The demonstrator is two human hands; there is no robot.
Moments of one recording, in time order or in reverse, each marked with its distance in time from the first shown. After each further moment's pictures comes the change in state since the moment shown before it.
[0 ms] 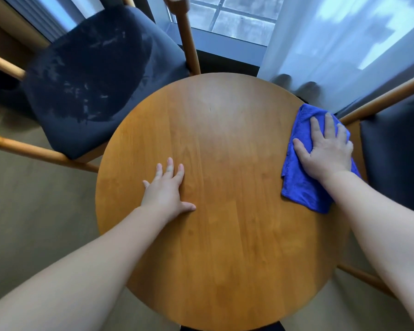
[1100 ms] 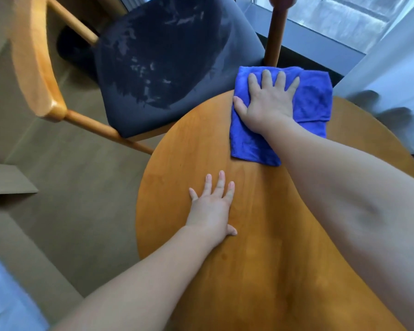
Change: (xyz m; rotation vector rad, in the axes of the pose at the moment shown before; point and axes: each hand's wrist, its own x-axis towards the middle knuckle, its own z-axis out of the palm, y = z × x) left_hand 0.006 0.005 -0.008 -0.042 -0.147 -0.015; right_hand 0.095 -0.303 -0.018 -0.091 0.004 -0.575
